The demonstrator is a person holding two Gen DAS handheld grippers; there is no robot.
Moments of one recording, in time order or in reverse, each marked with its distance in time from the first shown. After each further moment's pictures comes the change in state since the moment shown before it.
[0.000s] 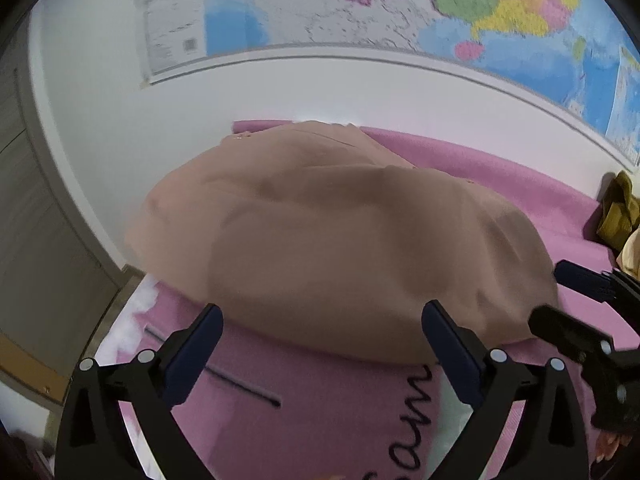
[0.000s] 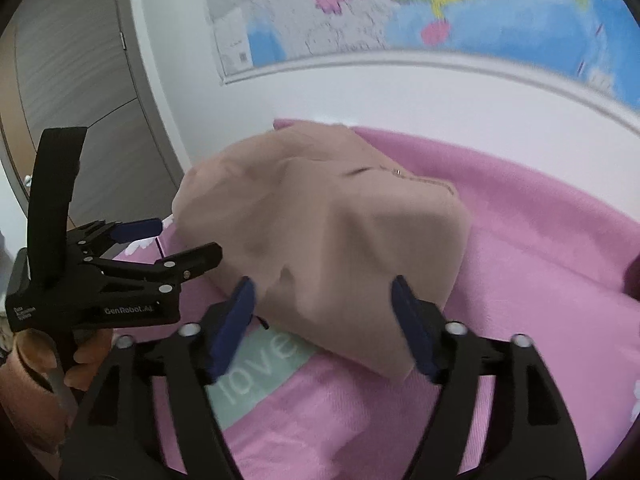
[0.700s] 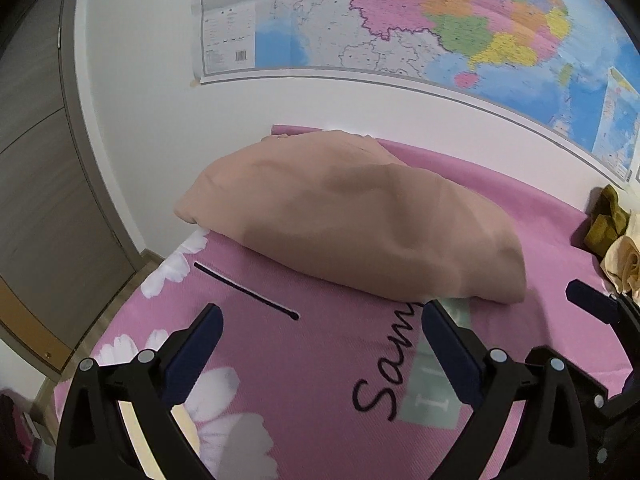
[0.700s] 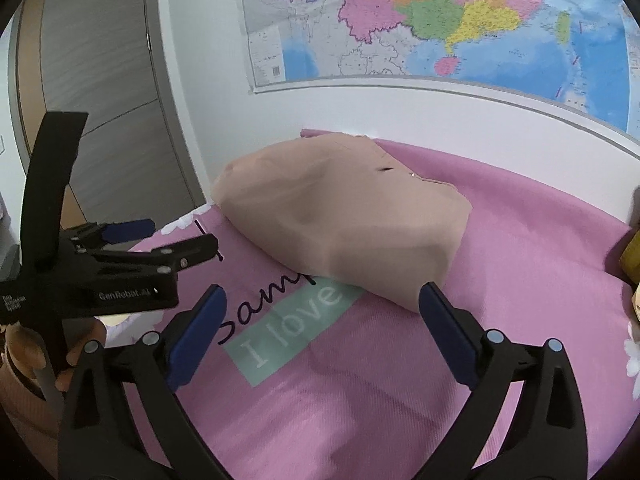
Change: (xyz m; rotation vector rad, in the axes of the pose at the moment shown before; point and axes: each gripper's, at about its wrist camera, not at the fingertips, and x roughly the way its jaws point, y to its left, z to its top) left arm -0.067 0.007 -0.042 -0.073 -0.051 0.047; right arm -0.056 0.031 -0.032 -0.041 -0.059 0.017
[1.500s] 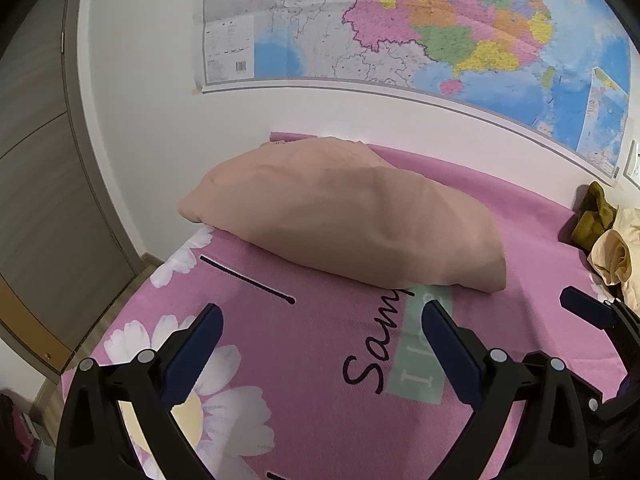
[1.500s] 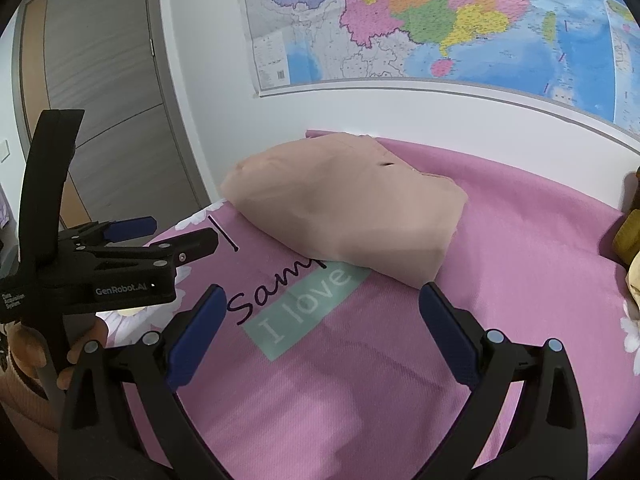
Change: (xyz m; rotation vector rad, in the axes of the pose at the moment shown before) left arm -0.025 -0.002 -0.012 0.002 -0.026 -0.014; right arm -0.025 0.004 -0.011 0.014 -0.009 0.015
